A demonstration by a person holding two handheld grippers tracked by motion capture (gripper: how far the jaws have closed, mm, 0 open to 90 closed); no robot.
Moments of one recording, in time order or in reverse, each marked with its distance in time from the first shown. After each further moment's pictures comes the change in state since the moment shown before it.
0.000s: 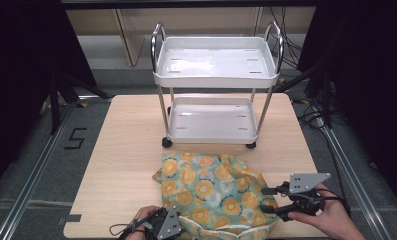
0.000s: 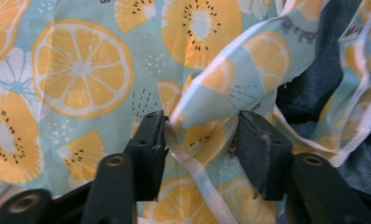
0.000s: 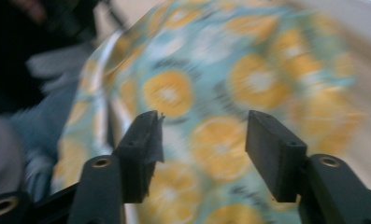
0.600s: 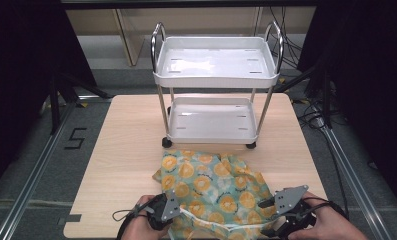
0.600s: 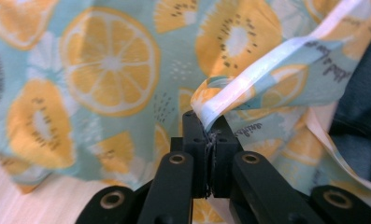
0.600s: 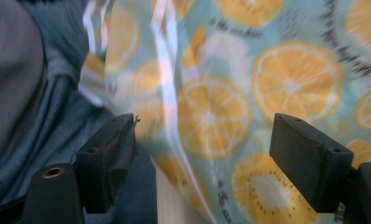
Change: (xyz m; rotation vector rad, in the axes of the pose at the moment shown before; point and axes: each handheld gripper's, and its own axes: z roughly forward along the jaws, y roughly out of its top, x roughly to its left) left arm 0.030 0.009 0.002 0.022 0.061 -0.130; right arm 0.015 -0.009 0.023 0.280 0.109 -0.198
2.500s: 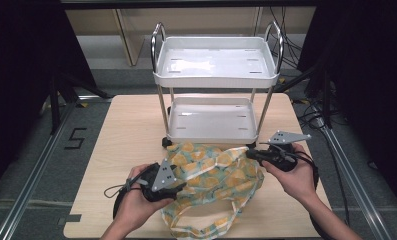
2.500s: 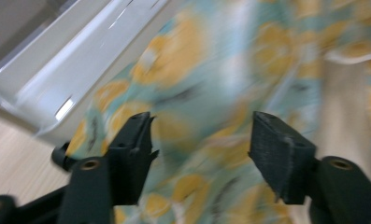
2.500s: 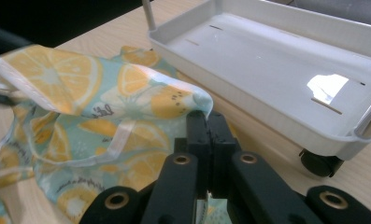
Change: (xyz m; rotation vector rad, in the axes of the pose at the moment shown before) left arm 0.039 0.045 -0.030 -0.188 0.096 0.036; right arm -0.080 0.076 -0.030 -0.362 -0.450 0.522
